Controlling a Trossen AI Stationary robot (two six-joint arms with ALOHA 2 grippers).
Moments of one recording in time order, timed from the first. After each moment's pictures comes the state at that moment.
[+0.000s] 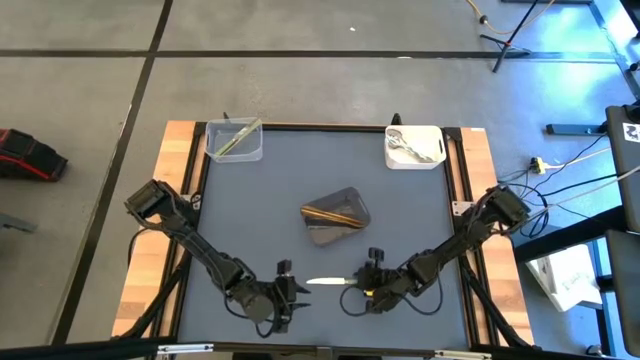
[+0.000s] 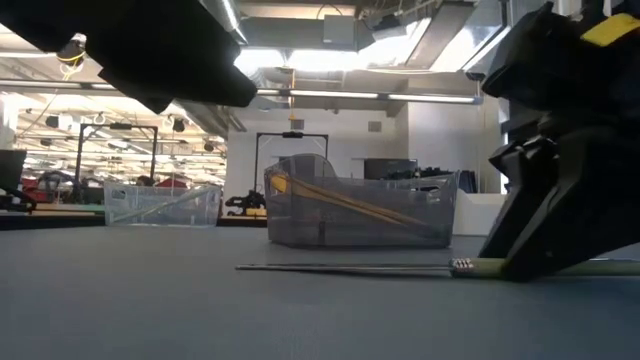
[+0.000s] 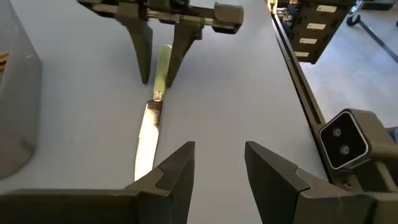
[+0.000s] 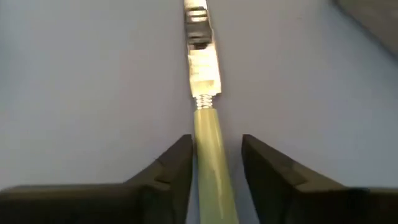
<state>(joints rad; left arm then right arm) -0.70 1.83 0.97 0.24 -0.57 -0.49 0.66 1.84 0.85 0.04 0.44 0.59</state>
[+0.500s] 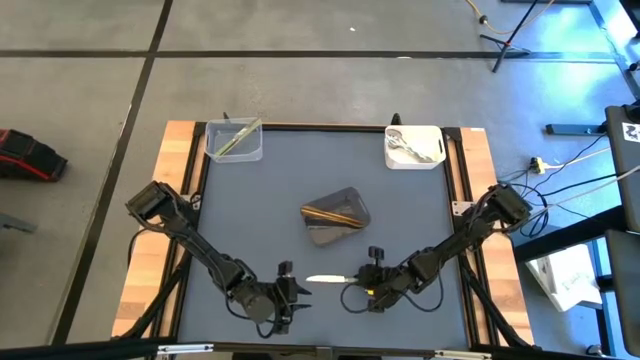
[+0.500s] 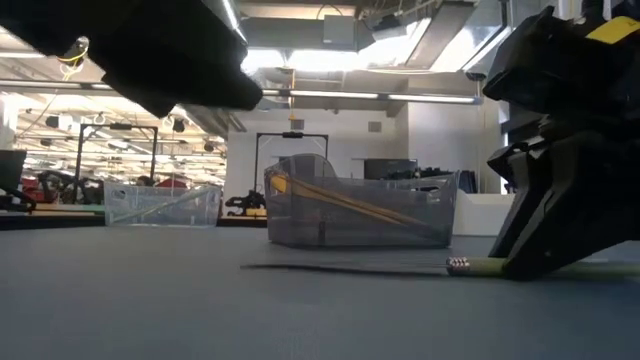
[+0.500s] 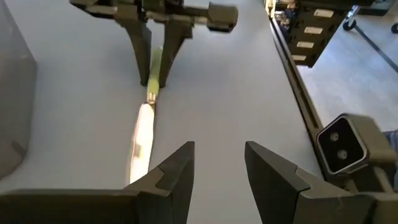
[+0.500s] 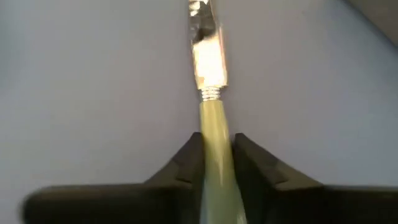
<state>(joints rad) -0.69 1.84 0.97 0.27 -0.57 -0.50 0.65 1.83 0.81 0.03 0.38 0.58</state>
